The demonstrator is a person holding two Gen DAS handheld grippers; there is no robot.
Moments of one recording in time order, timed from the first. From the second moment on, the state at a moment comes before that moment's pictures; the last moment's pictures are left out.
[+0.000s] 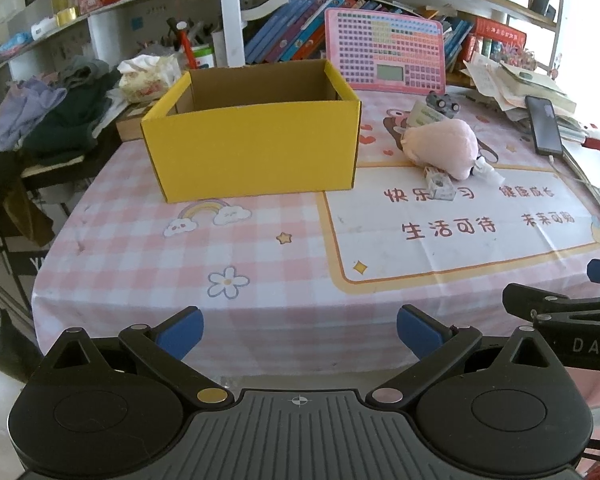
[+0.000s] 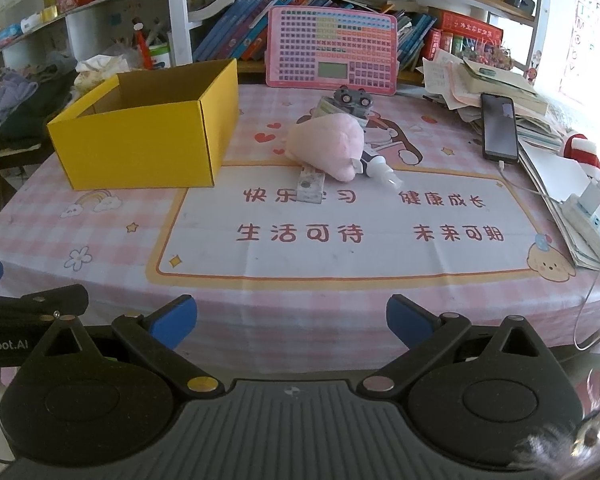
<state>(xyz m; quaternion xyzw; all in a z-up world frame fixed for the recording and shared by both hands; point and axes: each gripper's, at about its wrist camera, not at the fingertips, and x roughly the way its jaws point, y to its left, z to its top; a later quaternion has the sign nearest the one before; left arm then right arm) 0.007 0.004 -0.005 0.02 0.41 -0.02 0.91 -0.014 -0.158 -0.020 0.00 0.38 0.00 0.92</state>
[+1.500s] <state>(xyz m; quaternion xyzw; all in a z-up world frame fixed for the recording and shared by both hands) -0.004 -0.012 -0.002 0.02 0.41 -0.03 0.91 -0.028 -0.168 -0.018 0.00 0.38 0.00 0.92</state>
